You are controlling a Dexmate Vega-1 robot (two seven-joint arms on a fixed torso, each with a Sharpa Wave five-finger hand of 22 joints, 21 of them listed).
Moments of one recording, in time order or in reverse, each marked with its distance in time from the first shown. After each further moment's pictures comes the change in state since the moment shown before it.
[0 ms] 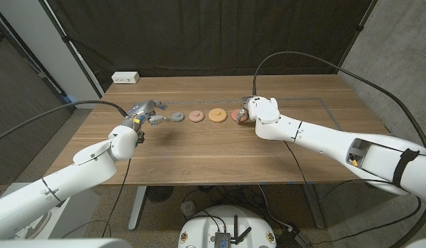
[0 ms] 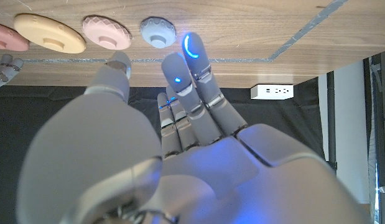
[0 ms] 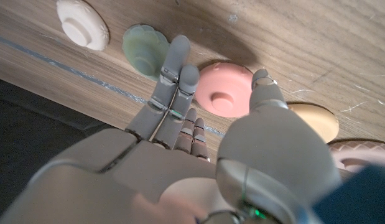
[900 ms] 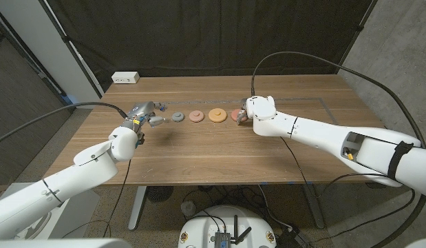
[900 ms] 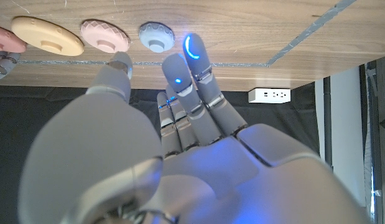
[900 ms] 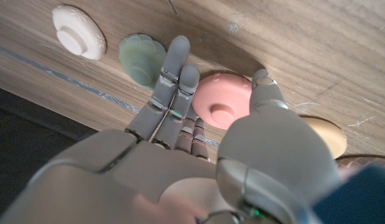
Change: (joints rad) left arm 0.002 -0.009 0.002 0.014 -0.009 -0.004 0.005; left_hand 0.007 0.007 0.000 0.000 0.004 0.011 0.000 0.000 0.000 0.010 -0.001 0.000 0.005 -0.007 0.004 0.011 0.000 -0.018 0.003 0.042 -0.026; right arm 0.057 0.031 -0.054 0.075 0.055 -0.001 0.022; right_hand -0.006 0.006 -0.001 -0.001 0.000 0.004 0.004 0.012 -0.006 0.031 -0.002 0.010 -0.009 0.000 0.000 0.006 -0.005 -0.007 0.007 0.015 -0.013
